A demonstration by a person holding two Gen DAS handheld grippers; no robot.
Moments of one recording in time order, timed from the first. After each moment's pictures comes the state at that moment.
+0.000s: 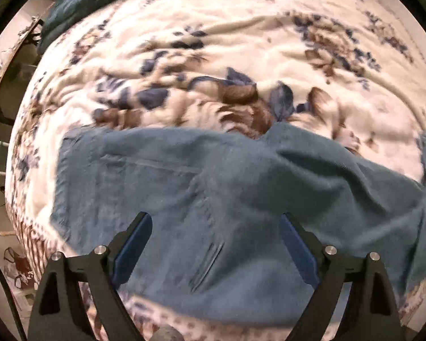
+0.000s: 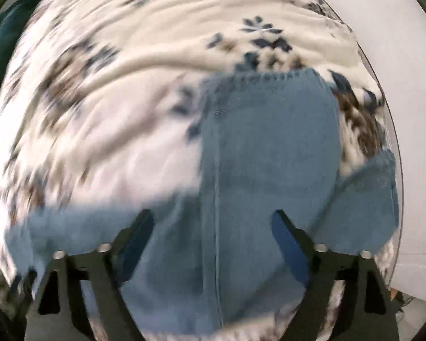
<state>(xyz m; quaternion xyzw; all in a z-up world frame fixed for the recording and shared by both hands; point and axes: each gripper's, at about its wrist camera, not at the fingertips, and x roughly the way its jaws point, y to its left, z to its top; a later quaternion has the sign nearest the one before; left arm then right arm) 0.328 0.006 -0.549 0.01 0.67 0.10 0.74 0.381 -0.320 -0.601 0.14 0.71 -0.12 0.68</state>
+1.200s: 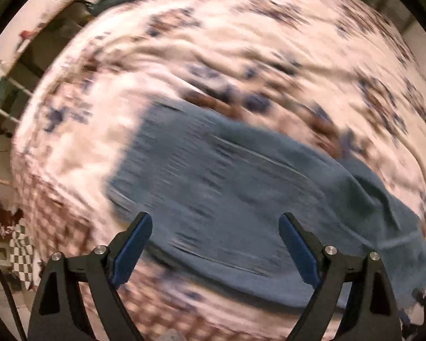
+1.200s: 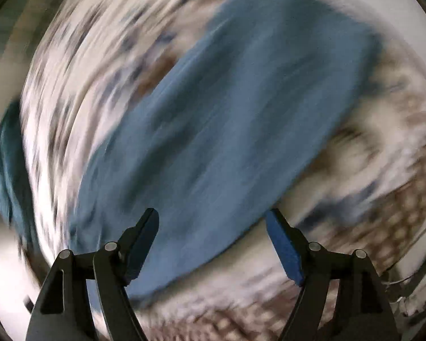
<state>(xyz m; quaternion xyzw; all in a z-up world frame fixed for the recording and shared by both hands) 0.270 0.136 -0.486 -0.08 0.61 0.21 0.76 0.237 -0.300 -0.600 0.42 0.64 -0.13 0.63</state>
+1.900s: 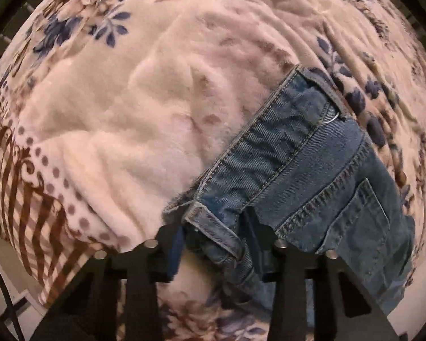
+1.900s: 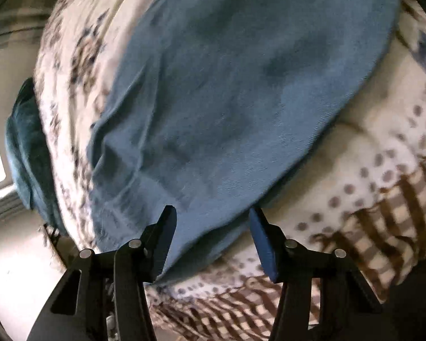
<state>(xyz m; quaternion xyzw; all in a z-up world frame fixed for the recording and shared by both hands) 0.243 0.277 -0.579 -0.25 0.66 0.21 0.68 0.186 -0.162 -0.619 0.49 0.64 -0.10 0.58</state>
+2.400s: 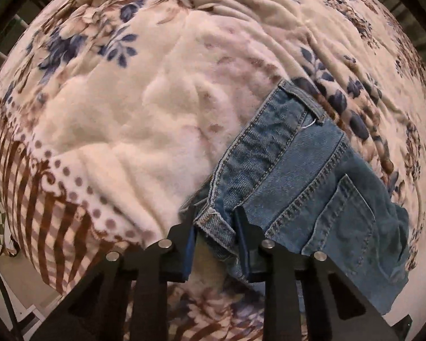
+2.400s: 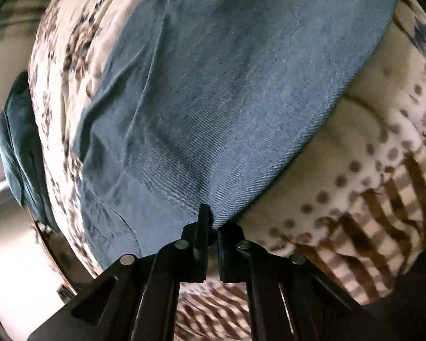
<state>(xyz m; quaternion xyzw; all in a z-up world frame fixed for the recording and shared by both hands) 0.236 0.285 -0.550 -0.23 0.66 0.18 0.69 0.177 -0.145 -0.619 0.47 0.65 -0.13 0.58</state>
